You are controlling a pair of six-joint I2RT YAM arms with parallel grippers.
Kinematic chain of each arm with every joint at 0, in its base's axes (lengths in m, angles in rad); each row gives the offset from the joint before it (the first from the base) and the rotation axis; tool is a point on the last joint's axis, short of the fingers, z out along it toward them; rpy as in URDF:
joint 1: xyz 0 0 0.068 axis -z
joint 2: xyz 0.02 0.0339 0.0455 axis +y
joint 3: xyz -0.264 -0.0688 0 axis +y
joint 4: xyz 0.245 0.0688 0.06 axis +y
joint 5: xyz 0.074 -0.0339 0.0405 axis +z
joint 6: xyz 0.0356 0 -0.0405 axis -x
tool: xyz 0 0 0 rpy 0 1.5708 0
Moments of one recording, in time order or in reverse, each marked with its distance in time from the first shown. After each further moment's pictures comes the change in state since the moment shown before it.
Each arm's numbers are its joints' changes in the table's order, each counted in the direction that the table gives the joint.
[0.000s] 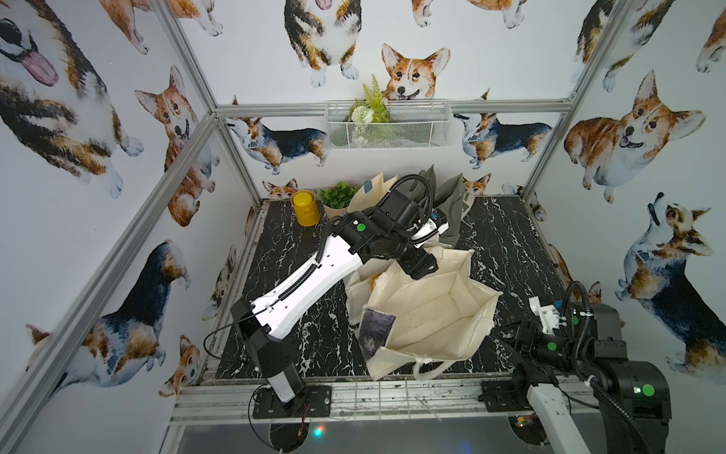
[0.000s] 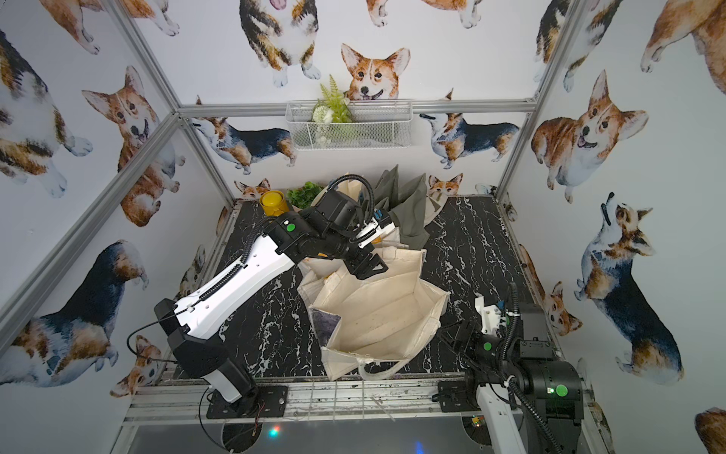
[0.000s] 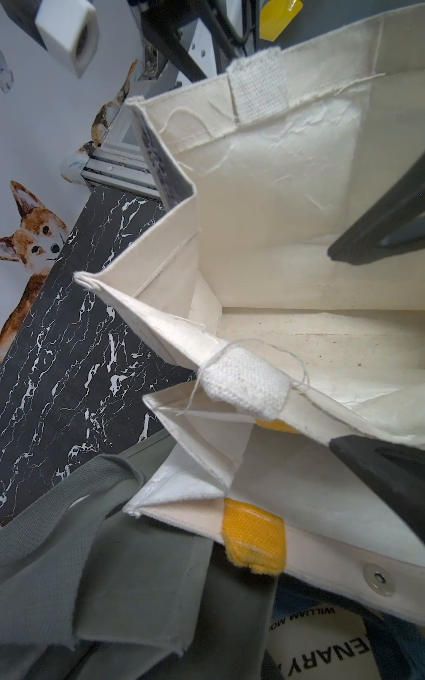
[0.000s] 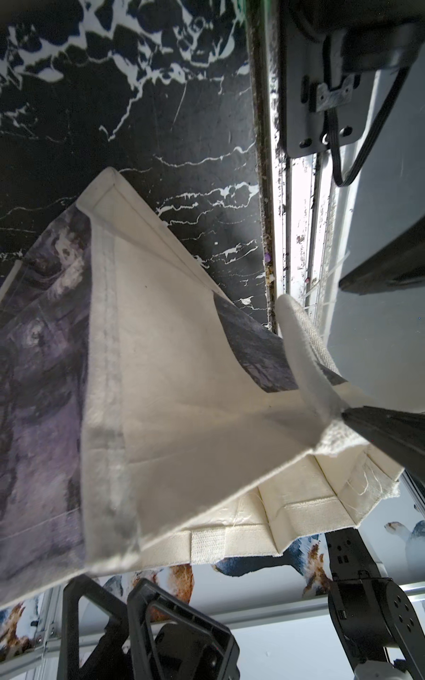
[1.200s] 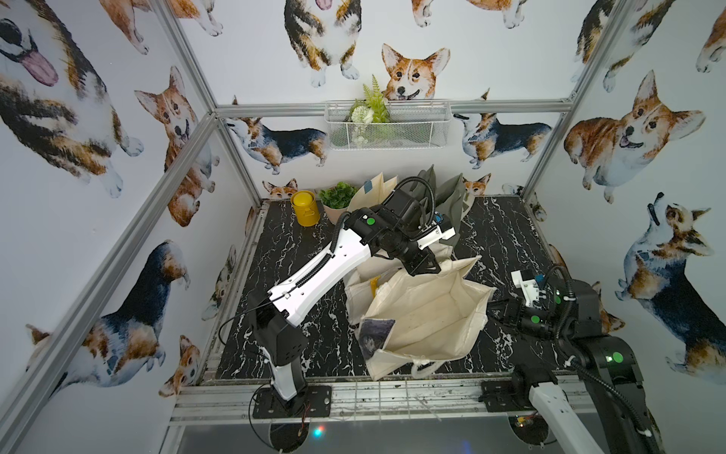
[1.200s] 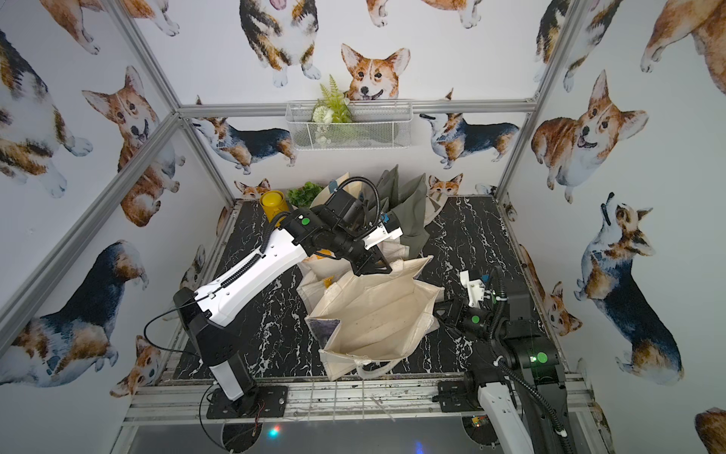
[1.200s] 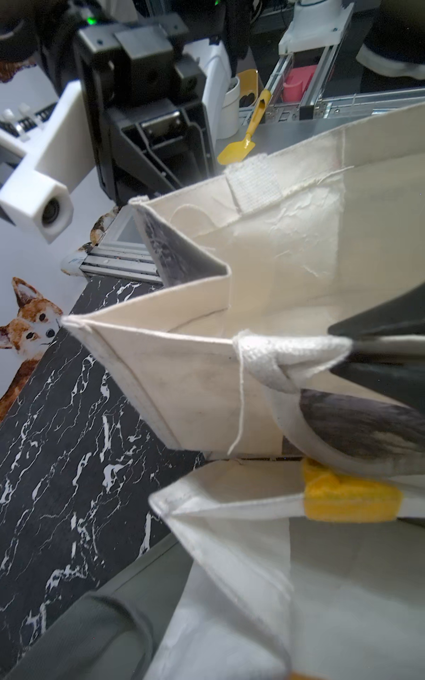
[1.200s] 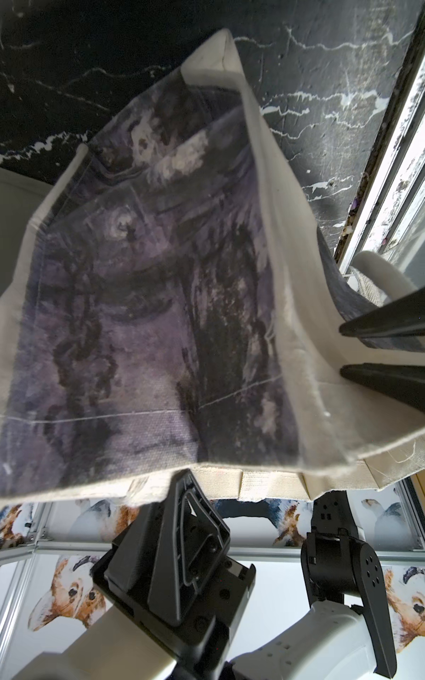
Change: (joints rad) left arm -0.034 0.077 0.004 0.018 -0.317 -0.035; right arm -0.176 0.062 0.179 -0.505 0.033 -0.142
